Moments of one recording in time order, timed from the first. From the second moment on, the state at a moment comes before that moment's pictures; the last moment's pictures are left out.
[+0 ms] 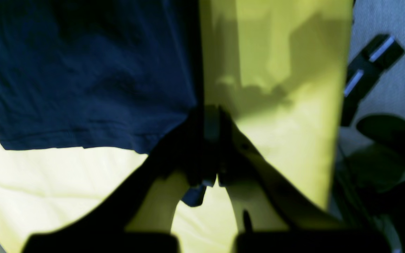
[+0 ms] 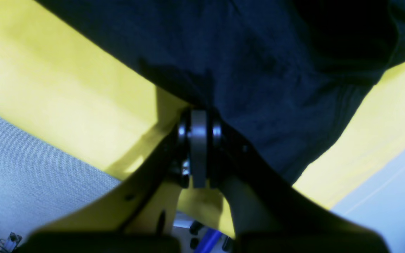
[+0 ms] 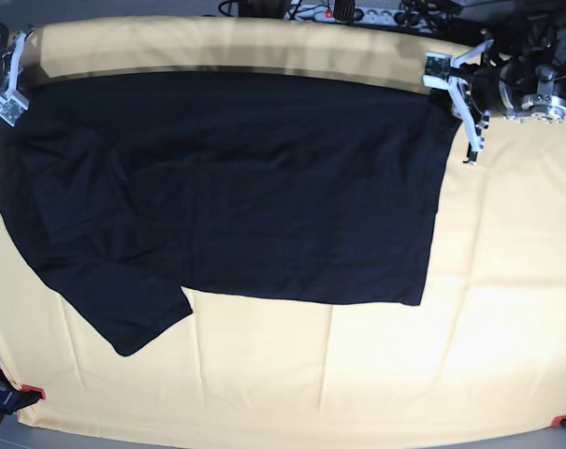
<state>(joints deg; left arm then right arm) 18.9 -69.9 20.4 127.4 -3.3 -47.0 27.8 -45.9 44.5 29.8 106.2 22.8 41.5 -49.1</state>
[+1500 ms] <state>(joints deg) 24.6 -72.1 20.4 133.8 -1.8 -33.5 41.2 -45.7 44.5 32.0 117.1 27.1 33.7 -61.3</state>
